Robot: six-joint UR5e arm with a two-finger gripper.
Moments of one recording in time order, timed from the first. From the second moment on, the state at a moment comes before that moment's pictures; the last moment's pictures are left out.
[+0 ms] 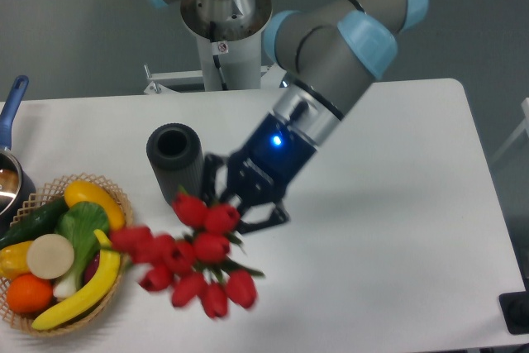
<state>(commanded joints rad) 2.55 -1.79 -1.66 -0.73 0.31 0.88</state>
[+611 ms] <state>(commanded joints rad) 2.64 -1.51 -1.98 -0.73 0.15 0.94</state>
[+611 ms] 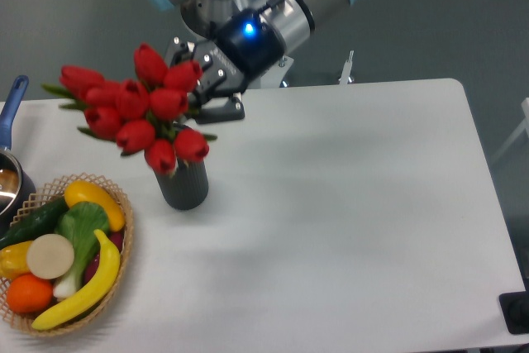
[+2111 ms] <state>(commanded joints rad) 2.74 -1.37 -2.24 -0.73 0.10 1.14</state>
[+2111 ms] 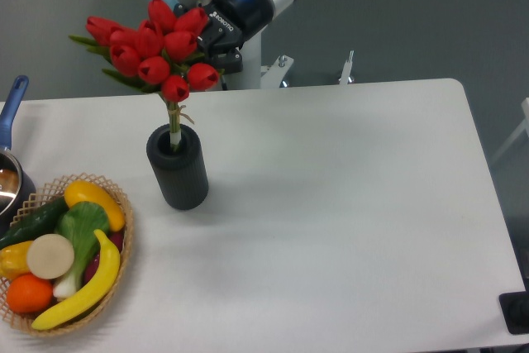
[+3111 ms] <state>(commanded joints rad) 2.74 -1.41 -2.40 -0.74 0.16 1.35</state>
